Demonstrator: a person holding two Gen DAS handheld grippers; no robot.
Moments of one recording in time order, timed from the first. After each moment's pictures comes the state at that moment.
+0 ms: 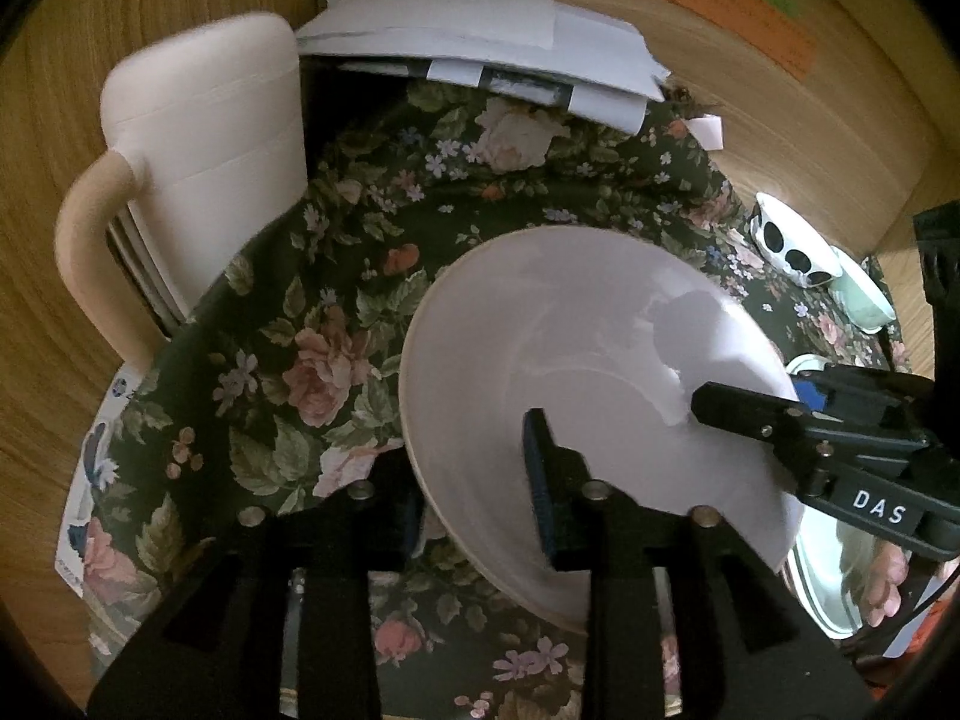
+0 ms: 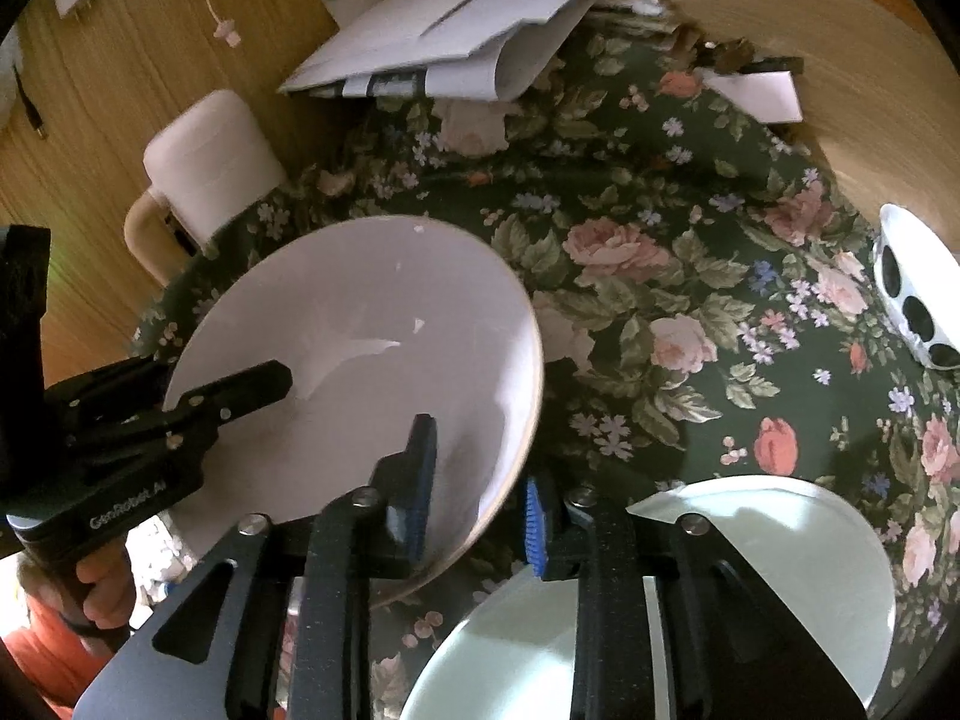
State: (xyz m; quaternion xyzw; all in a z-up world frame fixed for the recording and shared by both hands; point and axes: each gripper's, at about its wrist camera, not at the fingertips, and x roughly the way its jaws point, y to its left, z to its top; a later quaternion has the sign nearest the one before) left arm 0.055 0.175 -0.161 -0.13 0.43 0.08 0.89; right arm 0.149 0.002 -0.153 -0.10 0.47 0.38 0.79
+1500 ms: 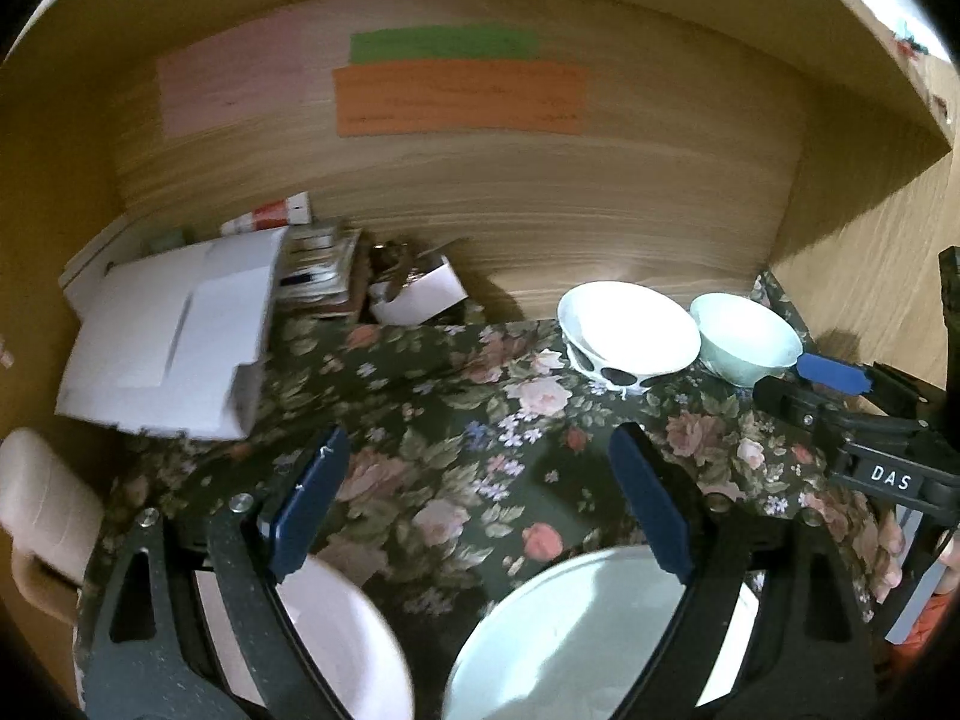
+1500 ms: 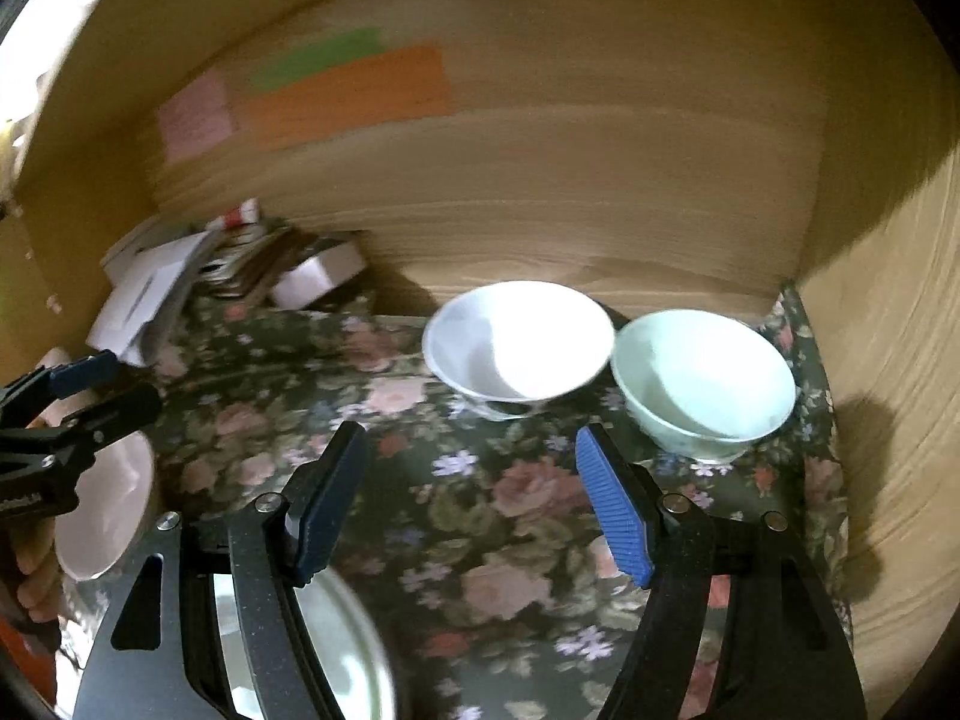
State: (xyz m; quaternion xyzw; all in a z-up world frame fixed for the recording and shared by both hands) left arm 0.170 0.007 -0.063 -0.01 0.34 -0.01 0.94; right arm 0.219 -0.222 -0.090 0.00 0.36 0.19 0.92
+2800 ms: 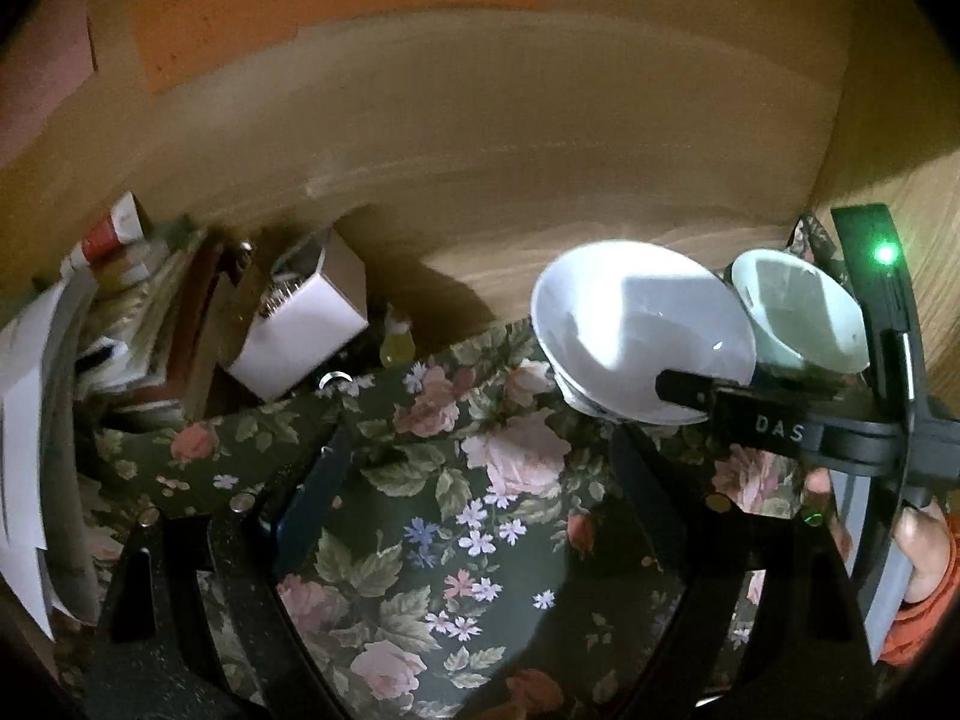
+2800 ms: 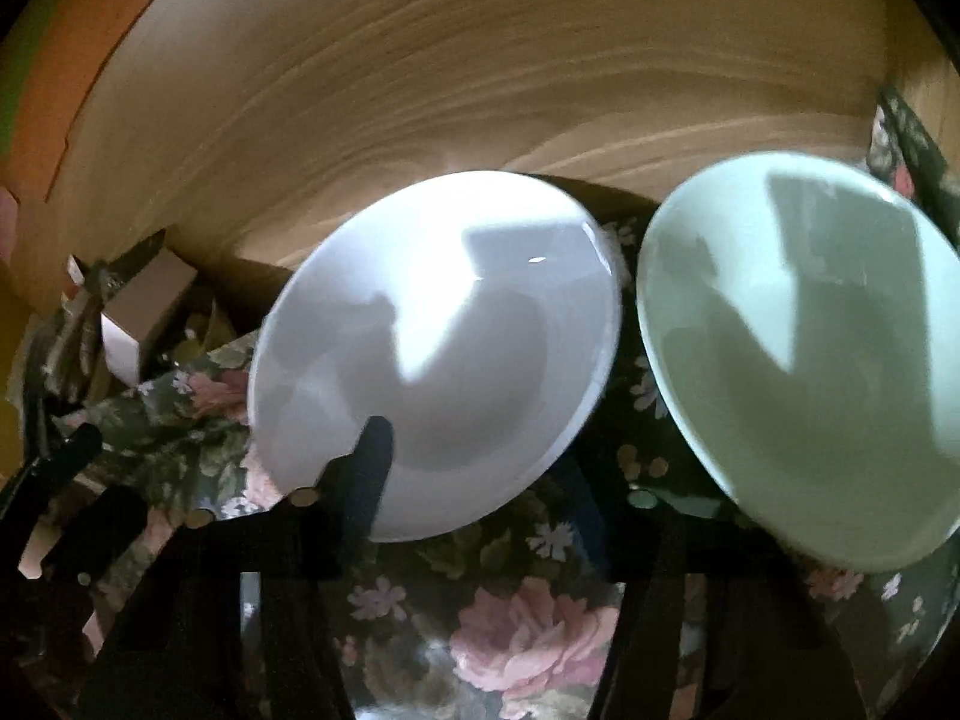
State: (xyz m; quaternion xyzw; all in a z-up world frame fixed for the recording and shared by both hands) left arm 0.292 -0.020 -0.120 0.04 0.42 -0.05 0.90; right arm 0.349 -0.224 -0.185 0.12 0.49 0.15 0.85
